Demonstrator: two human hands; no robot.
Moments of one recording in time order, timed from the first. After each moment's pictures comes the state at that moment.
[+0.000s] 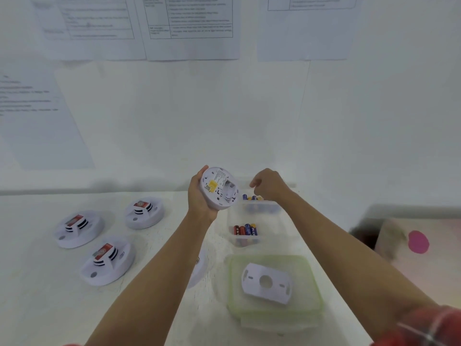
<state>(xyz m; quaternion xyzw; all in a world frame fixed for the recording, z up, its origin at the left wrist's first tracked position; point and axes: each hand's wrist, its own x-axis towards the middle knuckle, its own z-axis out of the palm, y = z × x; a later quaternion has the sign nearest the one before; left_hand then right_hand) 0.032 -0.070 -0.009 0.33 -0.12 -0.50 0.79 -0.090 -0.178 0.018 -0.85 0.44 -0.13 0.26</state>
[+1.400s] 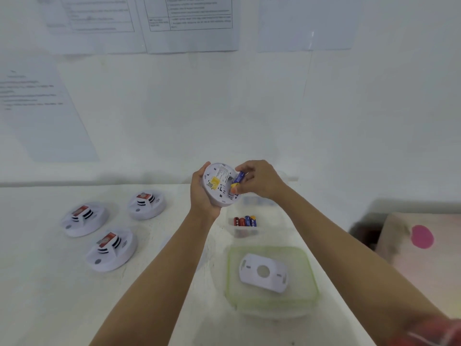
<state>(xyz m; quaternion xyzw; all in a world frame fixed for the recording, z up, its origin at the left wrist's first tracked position) 0.014 -0.055 -0.003 0.33 -0.14 -0.51 0.78 -0.100 -0.140 0.031 -0.82 0.30 -0.22 0.43</state>
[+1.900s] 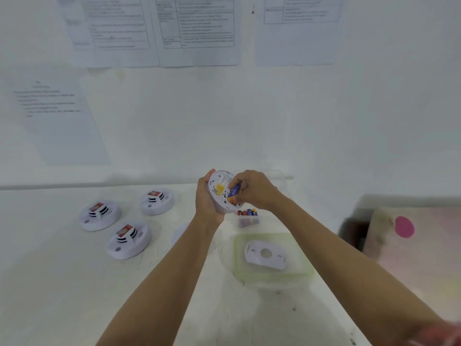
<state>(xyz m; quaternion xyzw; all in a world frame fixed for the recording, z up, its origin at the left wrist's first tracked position) -0.003 -0.012 -0.002 0.37 -0.14 -0.51 0.77 -0.113 -0.074 0.036 -0.88 0.29 -0.20 0.32</state>
